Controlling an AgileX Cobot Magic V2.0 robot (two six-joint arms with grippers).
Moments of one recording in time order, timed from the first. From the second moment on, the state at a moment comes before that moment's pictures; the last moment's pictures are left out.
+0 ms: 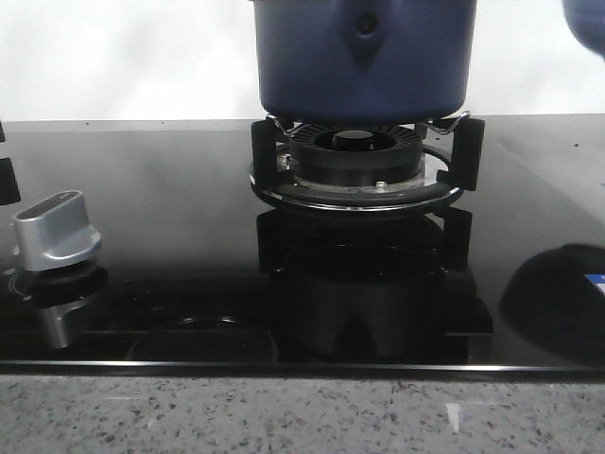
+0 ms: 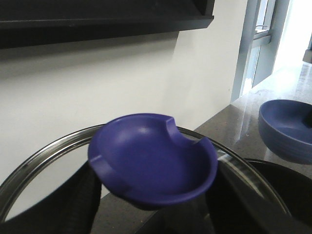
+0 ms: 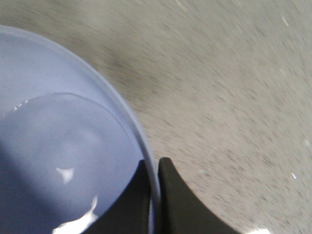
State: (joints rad) left arm 0.01 1.61 -1.43 -1.63 0.98 1.68; right arm -0.21 1.53 -1.62 0.05 1.19 0.06
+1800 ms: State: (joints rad) left arm 0.01 1.61 -1.43 -1.62 0.98 1.68; right arm 0.22 1.48 -1.35 0.15 0.23 -0.06
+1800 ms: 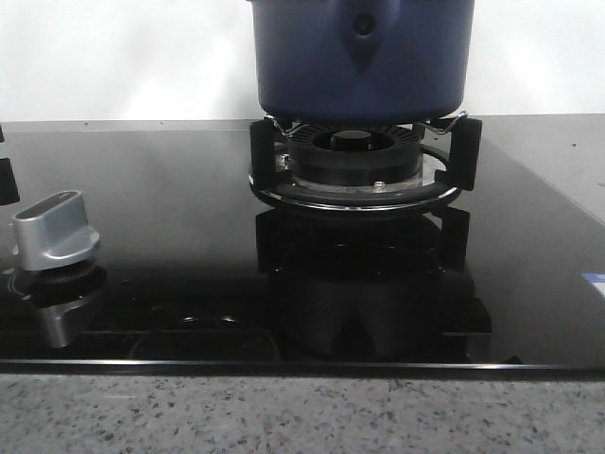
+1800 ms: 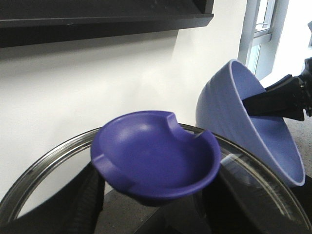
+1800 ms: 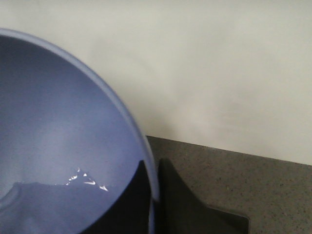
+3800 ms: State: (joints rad) left arm 0.01 1.61 -1.43 -1.62 0.98 1.68; right arm 0.29 1.54 -0.97 0.11 -0.97 -0.06
